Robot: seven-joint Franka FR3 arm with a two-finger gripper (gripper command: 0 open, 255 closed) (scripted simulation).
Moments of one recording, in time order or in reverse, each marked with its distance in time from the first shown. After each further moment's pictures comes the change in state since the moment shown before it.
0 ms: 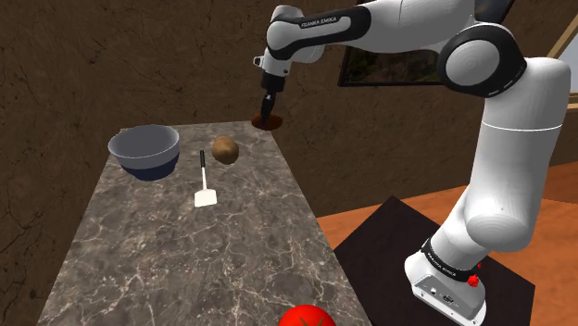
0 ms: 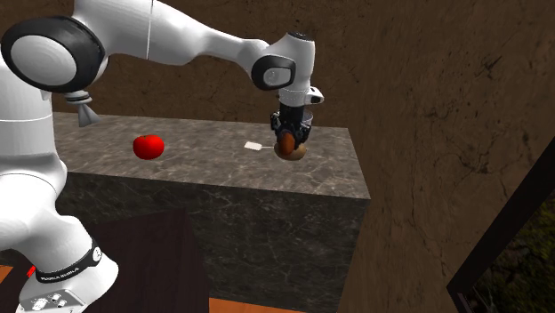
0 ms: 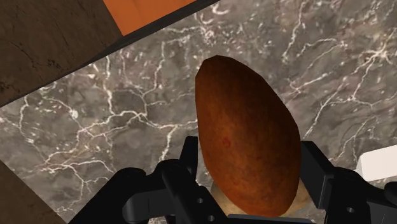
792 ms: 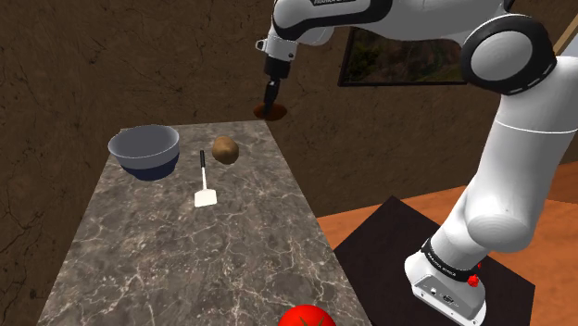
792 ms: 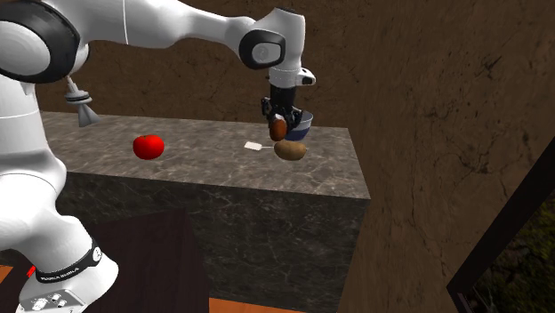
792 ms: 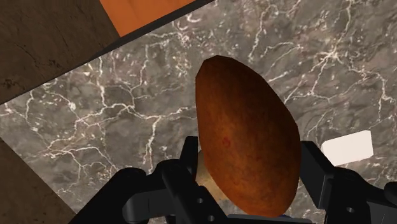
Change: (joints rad) arm 0.014 -0.099 0.006 -0.011 -0.007 -0.083 0.040
